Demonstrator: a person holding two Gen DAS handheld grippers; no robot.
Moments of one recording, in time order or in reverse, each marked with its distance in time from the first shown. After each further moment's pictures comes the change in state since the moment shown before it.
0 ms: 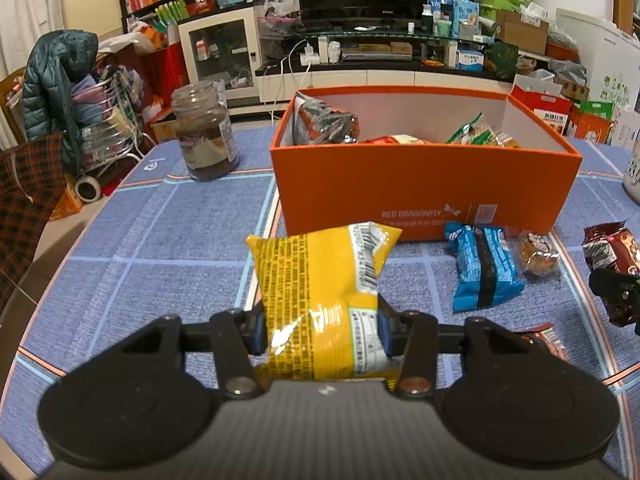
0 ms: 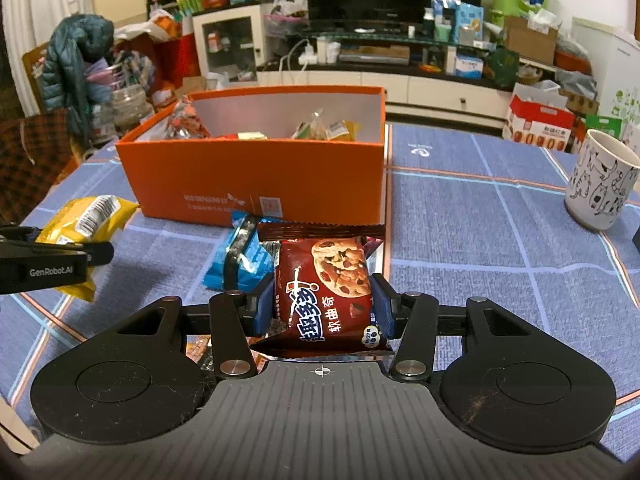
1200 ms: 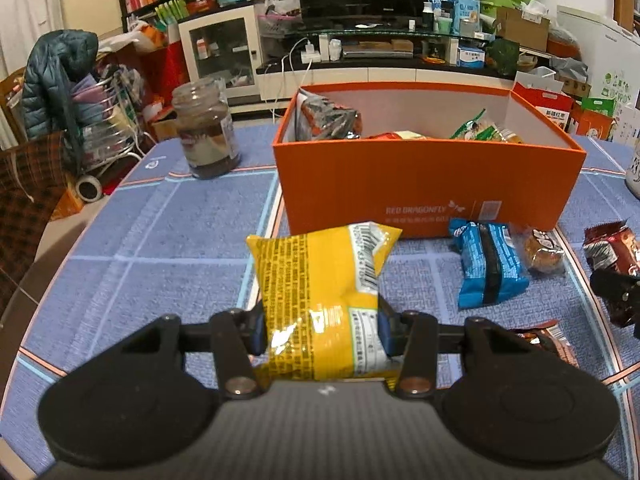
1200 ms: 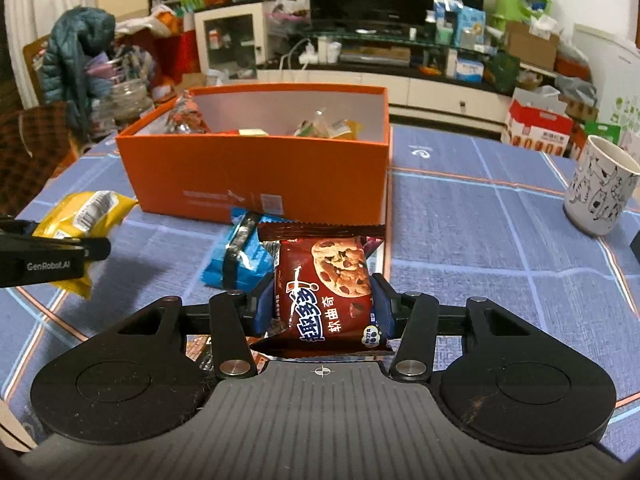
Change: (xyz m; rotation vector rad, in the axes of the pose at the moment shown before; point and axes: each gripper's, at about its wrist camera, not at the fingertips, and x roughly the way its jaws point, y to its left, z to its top) left arm 0.006 -0.001 0.000 0.011 0.011 0.010; right arm 0.003 0.004 -0.001 -0.022 0.005 -0.015
